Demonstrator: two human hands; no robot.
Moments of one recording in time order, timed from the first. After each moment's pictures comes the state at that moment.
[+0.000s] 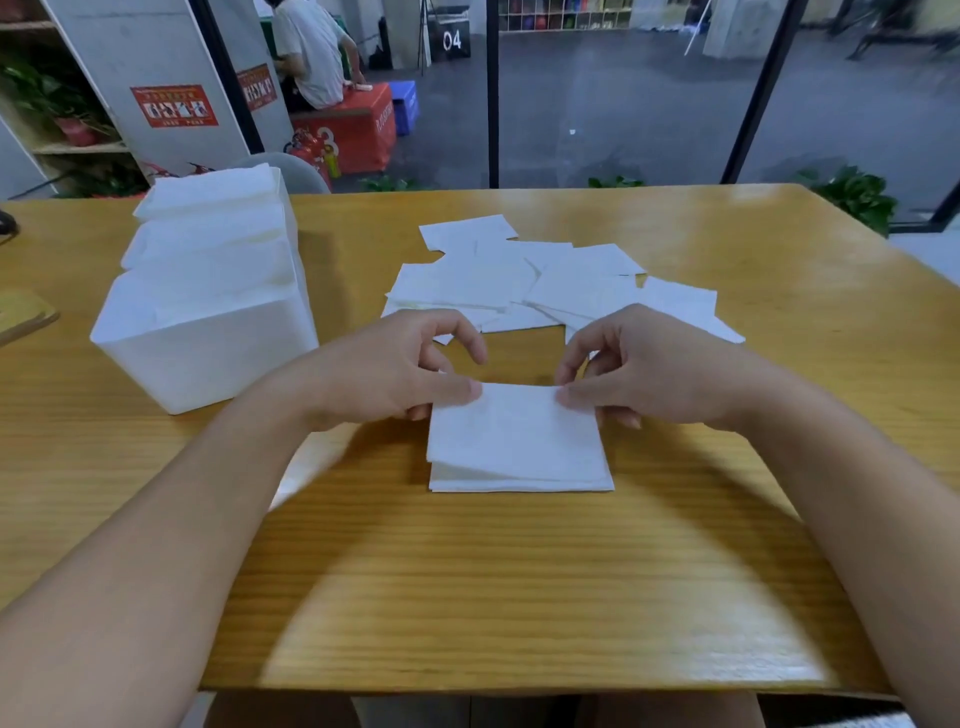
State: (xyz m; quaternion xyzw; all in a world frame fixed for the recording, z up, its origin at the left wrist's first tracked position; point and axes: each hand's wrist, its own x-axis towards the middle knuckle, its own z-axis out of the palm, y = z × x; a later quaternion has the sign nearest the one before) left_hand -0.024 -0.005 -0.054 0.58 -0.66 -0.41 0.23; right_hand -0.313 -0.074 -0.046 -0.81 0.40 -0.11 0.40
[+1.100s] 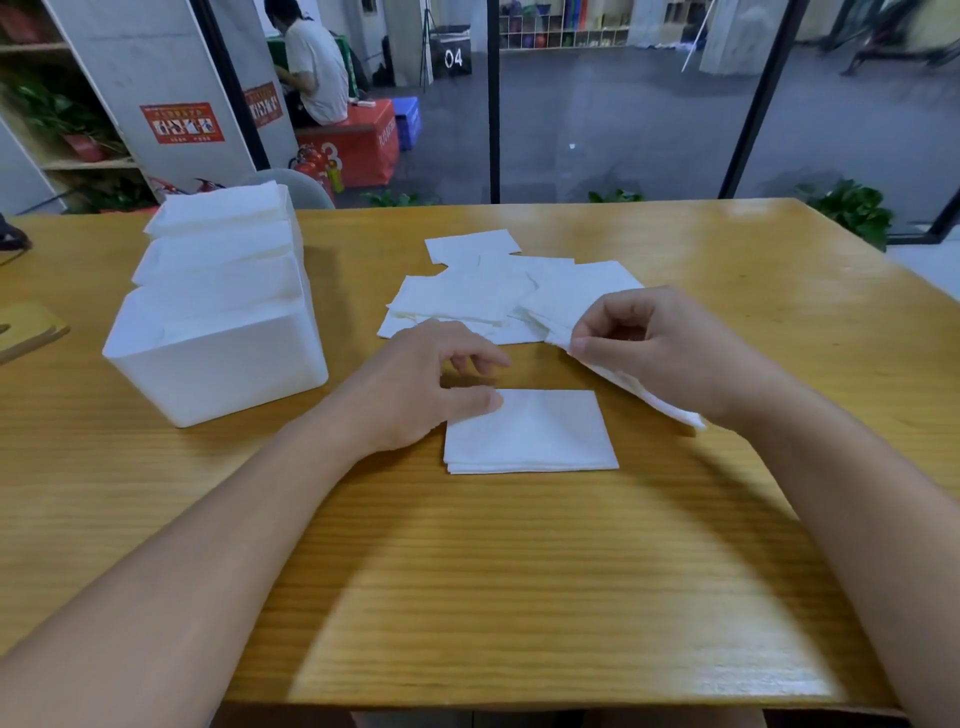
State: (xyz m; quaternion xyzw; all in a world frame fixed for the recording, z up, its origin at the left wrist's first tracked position) left_hand -0.036 -0.014 -0.079 0.59 -0.72 -0.22 0.29; right_hand -0.317 -0.093 -0.053 -0.80 0.39 -0.28 0.37
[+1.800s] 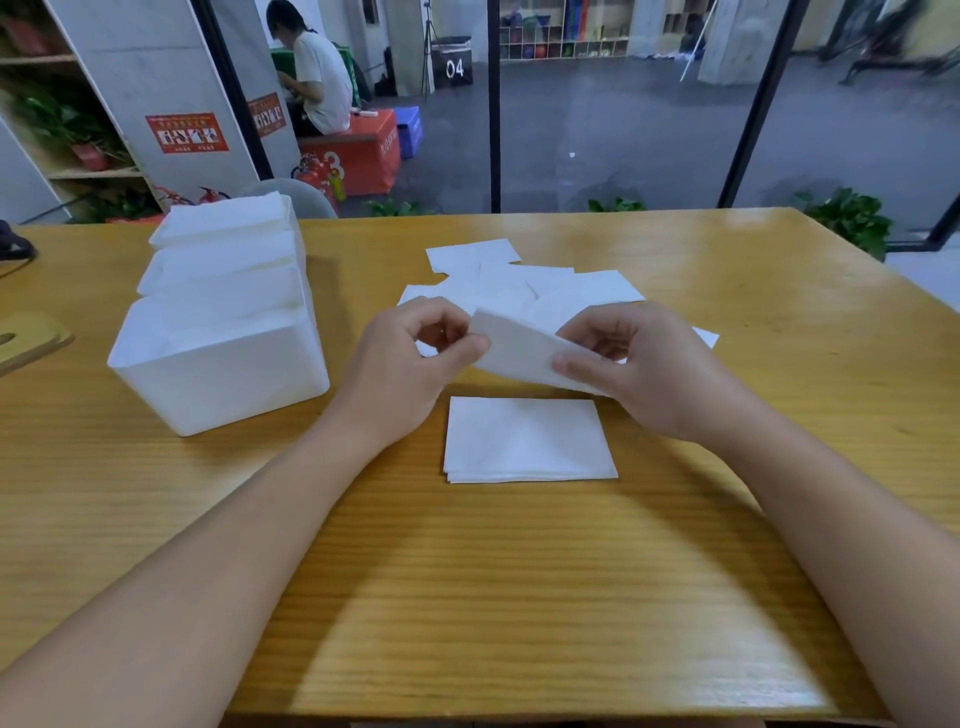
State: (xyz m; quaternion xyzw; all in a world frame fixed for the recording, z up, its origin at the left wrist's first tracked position) left_hand -0.037 -0.019 -0.078 0.57 -0.65 -0.18 0.48; right_hand -0.307 -0.092 -0.067 -0.83 0.36 -0.31 0.31
